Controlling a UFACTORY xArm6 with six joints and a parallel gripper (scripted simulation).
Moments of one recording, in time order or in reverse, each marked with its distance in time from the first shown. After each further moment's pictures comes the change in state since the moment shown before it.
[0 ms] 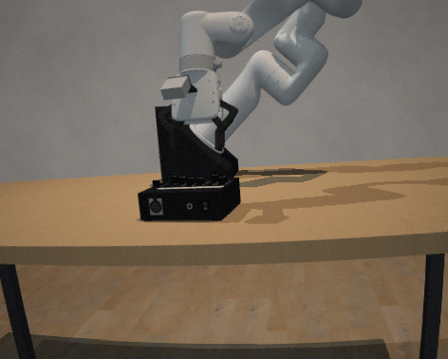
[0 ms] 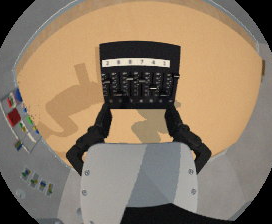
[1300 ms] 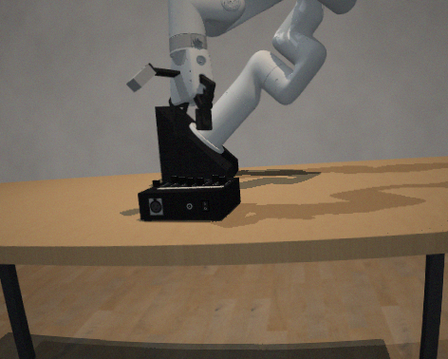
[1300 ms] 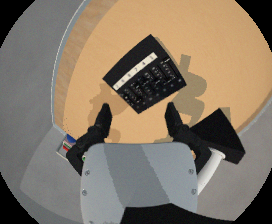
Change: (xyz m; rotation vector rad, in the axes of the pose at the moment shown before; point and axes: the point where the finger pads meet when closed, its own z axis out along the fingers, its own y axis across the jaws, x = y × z) arm 0.038 -0.002 -0.030 0.011 -0.077 0.741
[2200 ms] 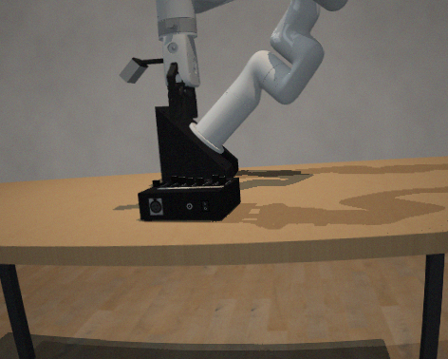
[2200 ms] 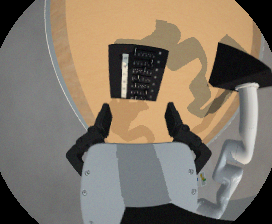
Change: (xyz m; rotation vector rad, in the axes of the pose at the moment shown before) arm 0.016 -0.001 -0.027 -0.173 -0.062 0.737
